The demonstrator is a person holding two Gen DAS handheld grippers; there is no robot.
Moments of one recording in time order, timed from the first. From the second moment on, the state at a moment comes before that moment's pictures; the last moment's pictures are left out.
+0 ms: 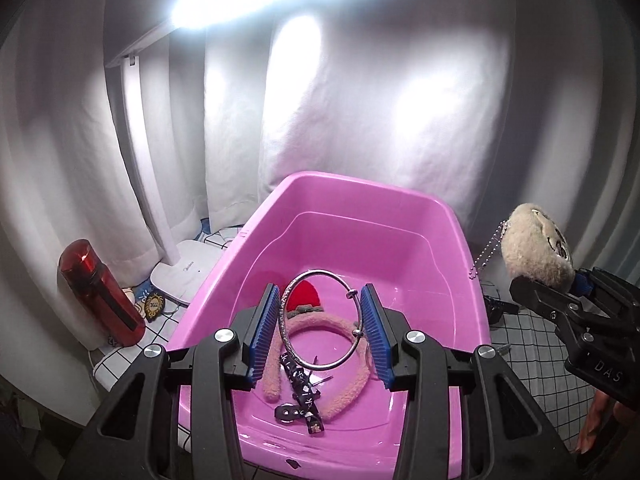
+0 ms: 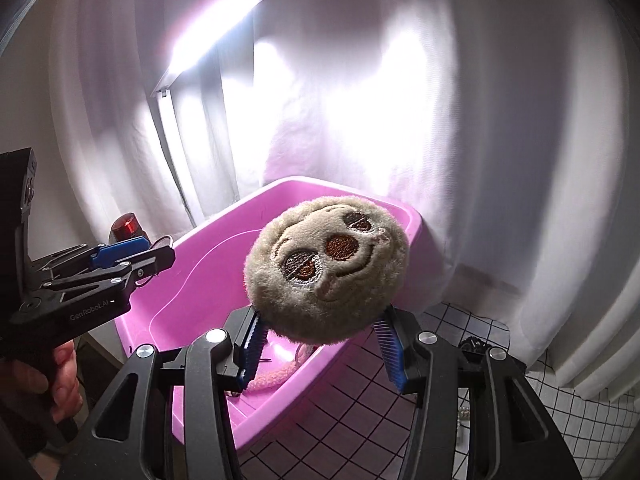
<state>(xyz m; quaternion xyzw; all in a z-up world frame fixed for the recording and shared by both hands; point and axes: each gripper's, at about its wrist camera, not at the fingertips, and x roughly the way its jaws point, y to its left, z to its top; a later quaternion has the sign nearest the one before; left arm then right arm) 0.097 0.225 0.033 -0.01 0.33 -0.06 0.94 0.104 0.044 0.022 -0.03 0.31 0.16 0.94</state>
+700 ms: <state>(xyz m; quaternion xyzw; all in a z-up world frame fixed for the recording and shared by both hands) 0.171 0.235 -0.026 -0.02 0.45 -0.08 0.89 0.183 0.091 -0.020 -0.06 0.42 0.15 0.89</state>
